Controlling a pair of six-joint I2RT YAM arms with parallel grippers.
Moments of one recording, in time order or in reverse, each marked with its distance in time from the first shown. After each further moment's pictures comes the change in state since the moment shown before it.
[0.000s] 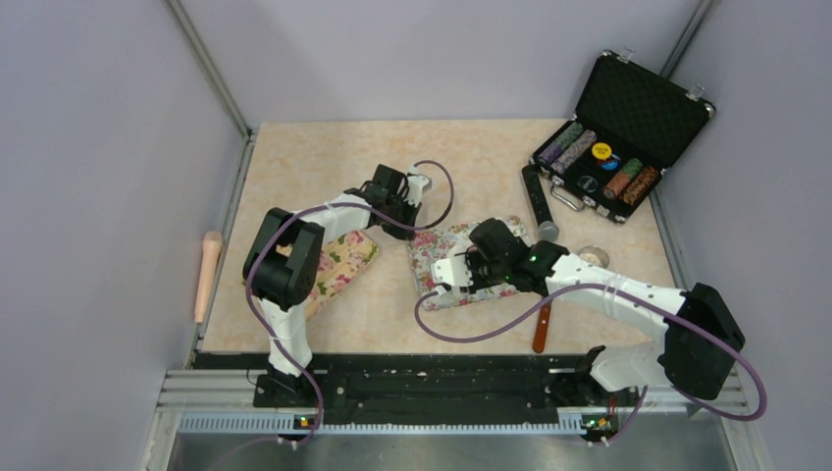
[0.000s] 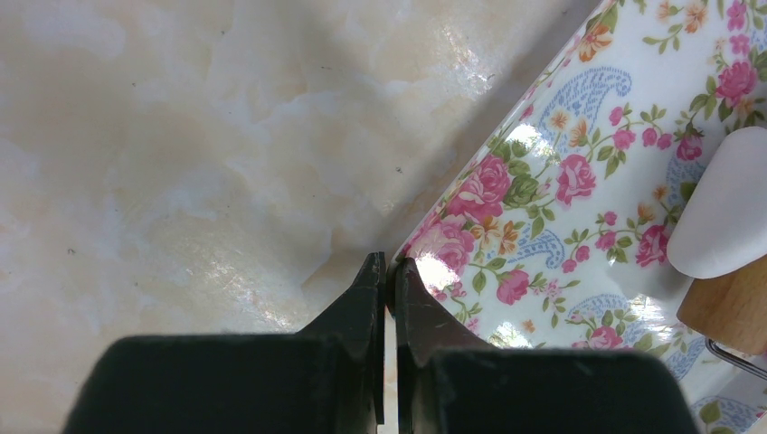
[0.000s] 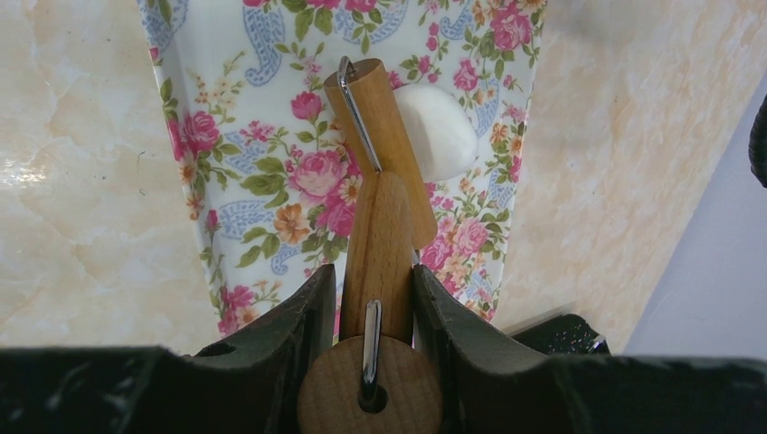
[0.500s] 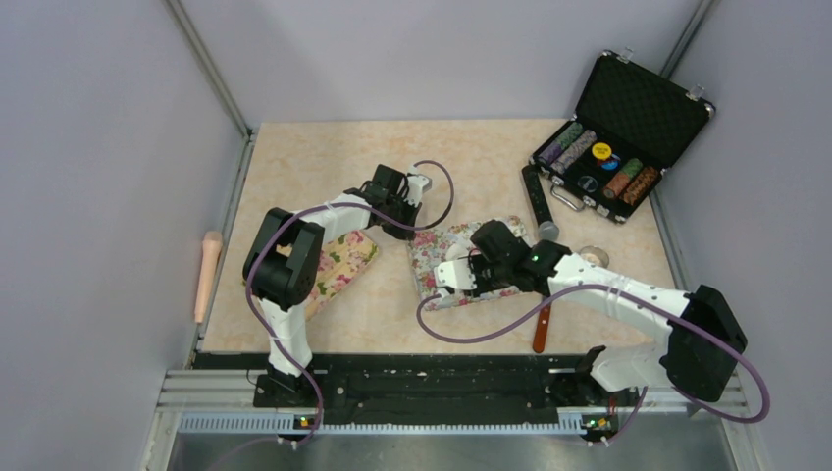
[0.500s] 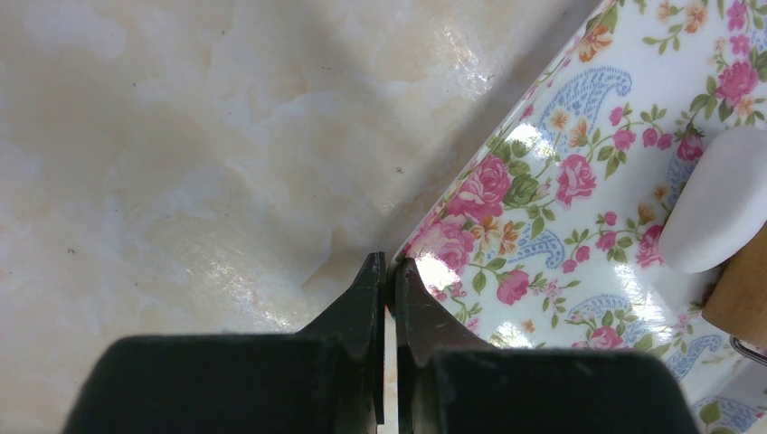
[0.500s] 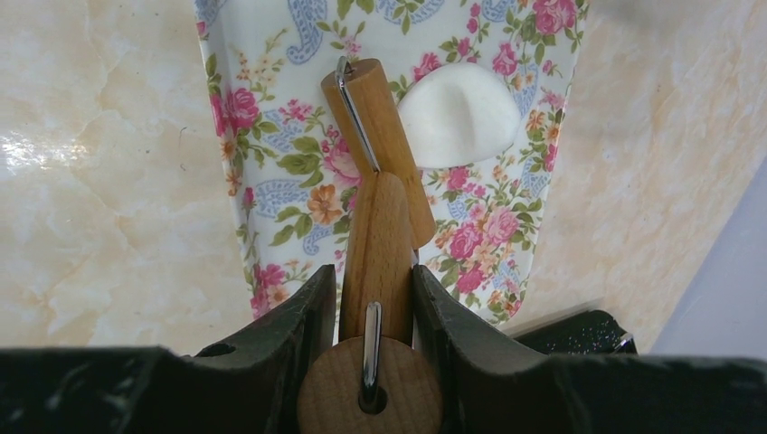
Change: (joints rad) left arm 0.000 0.000 0.000 0.000 0.000 0.000; right arm 0.001 -0.011 0.013 -0.082 -0.011 0.015
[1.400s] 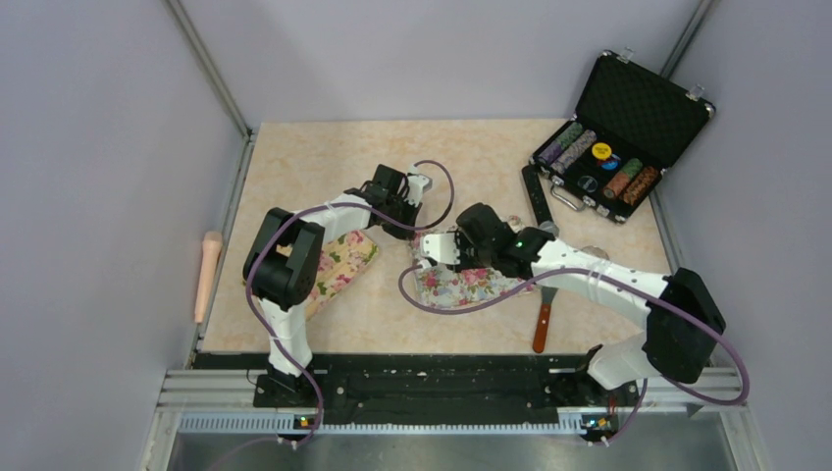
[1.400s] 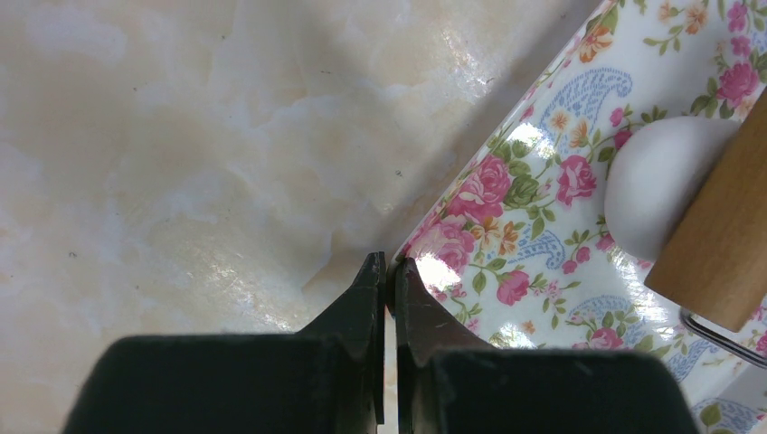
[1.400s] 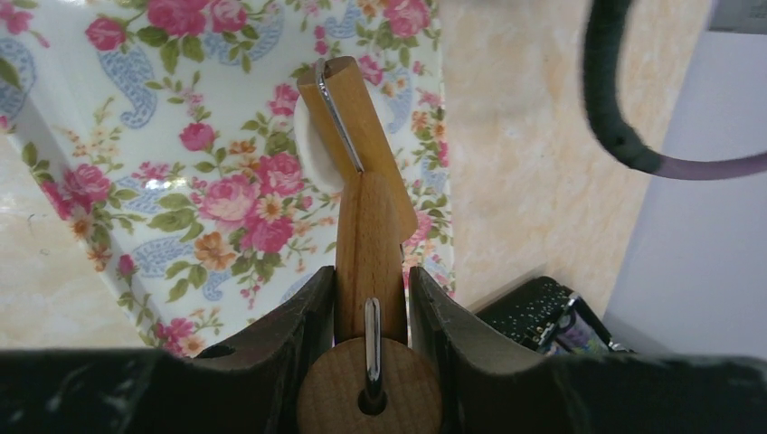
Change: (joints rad) left arm 0.000 0.000 0.000 0.004 0.000 0.001; right arm 0.000 0.102 0.137 0.117 0.150 0.090
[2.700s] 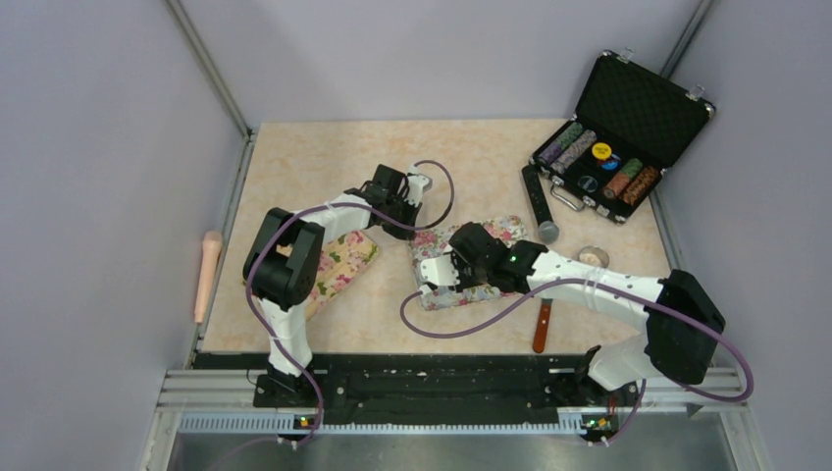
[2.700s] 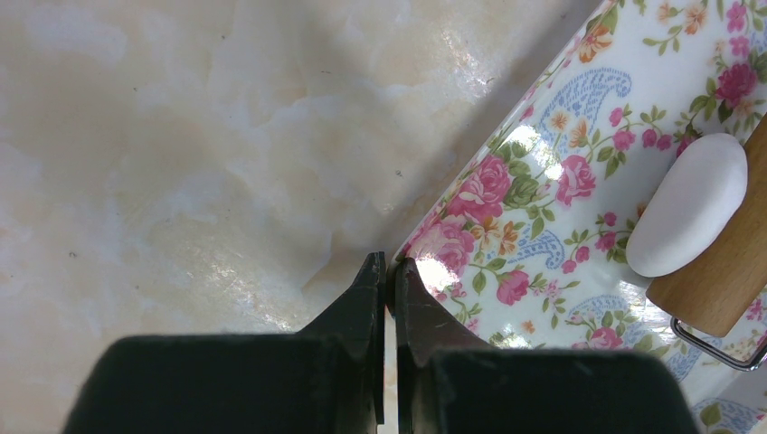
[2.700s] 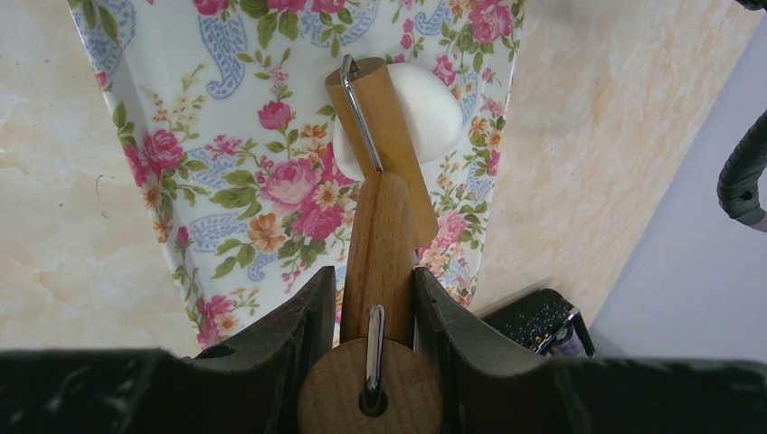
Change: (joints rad) left arm 0.000 0.000 0.000 0.000 0.000 0.000; right arm 0.084 0.012 -0.072 -0.048 0.028 -0.046
